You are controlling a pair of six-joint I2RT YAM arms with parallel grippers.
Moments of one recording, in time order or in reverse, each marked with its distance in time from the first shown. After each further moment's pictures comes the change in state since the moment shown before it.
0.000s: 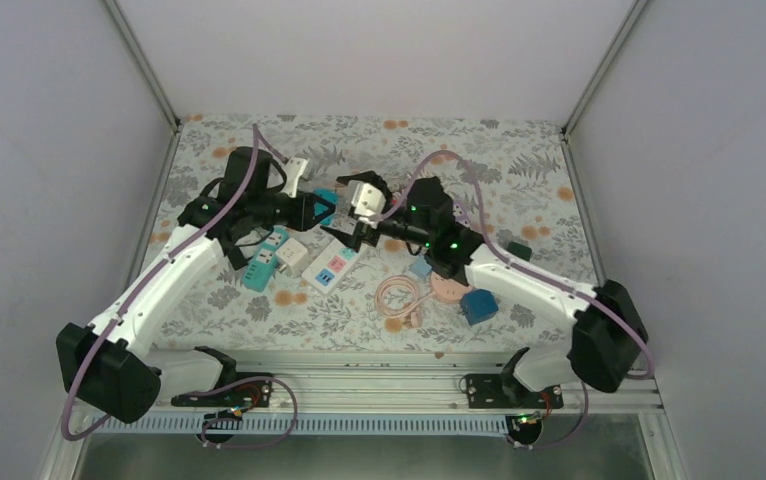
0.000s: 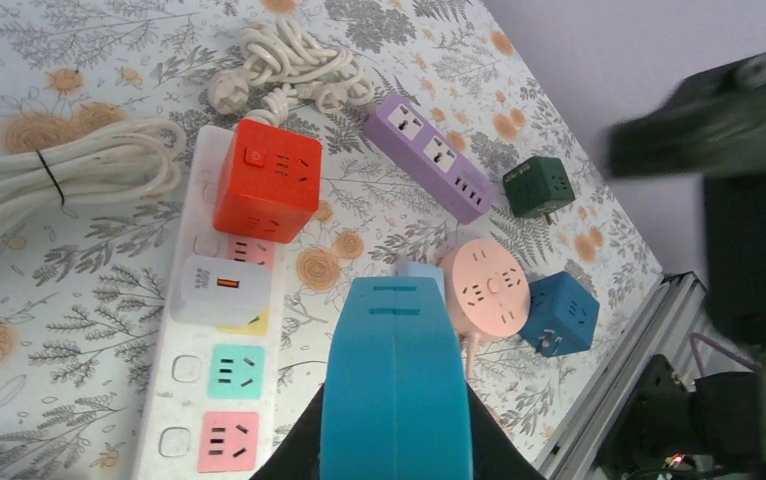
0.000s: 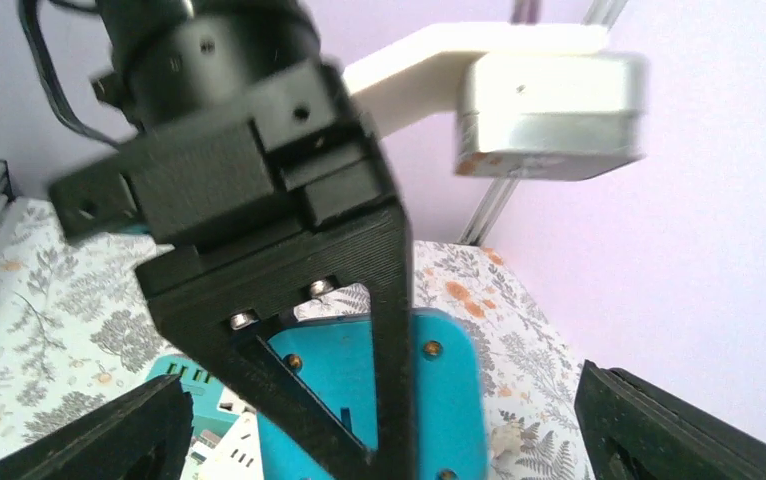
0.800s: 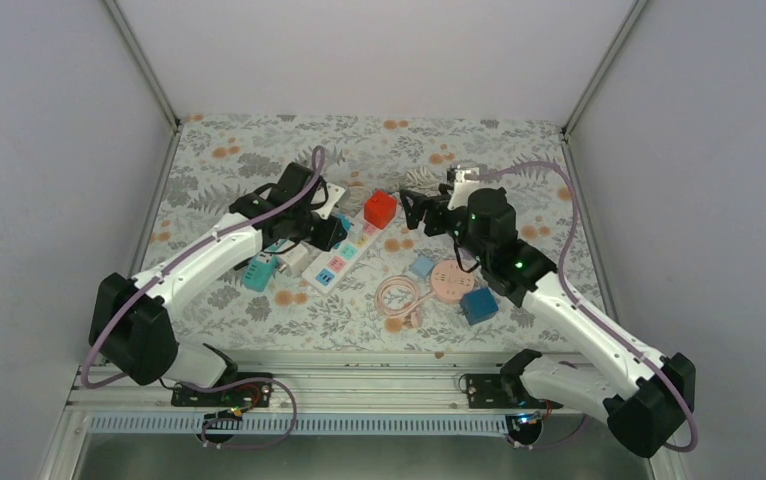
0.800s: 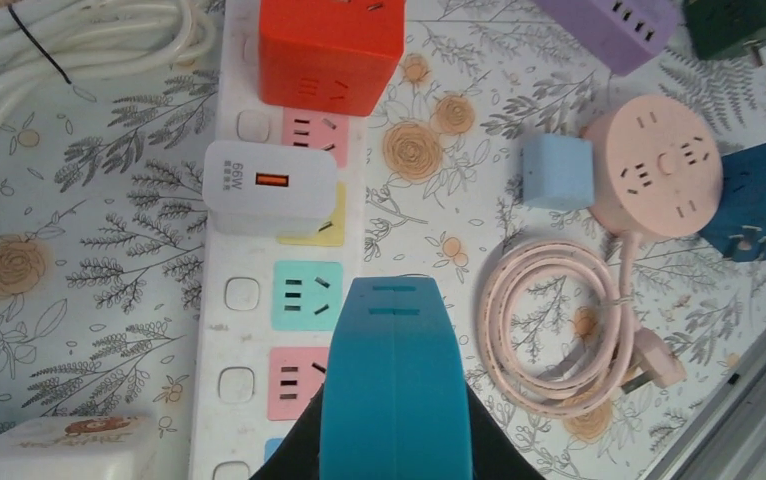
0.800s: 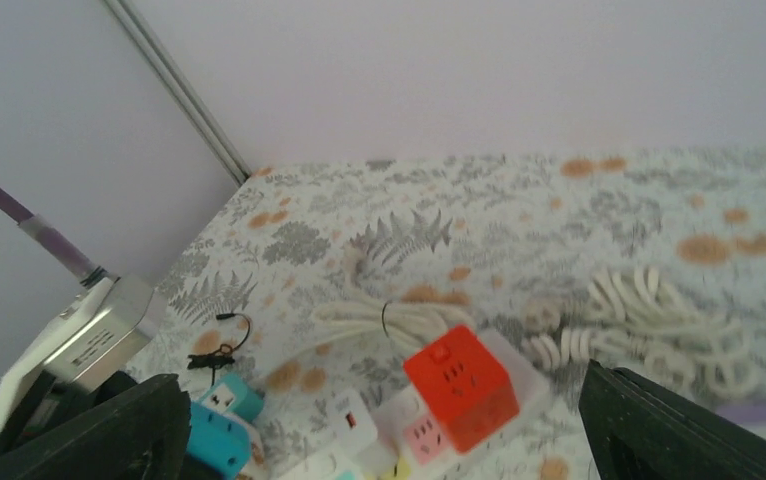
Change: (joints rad) left arm -0.162 0.188 0.003 -0.081 -0.262 0.139; right arm -0.183 -0.394 -0.139 -0.375 0.444 0.802
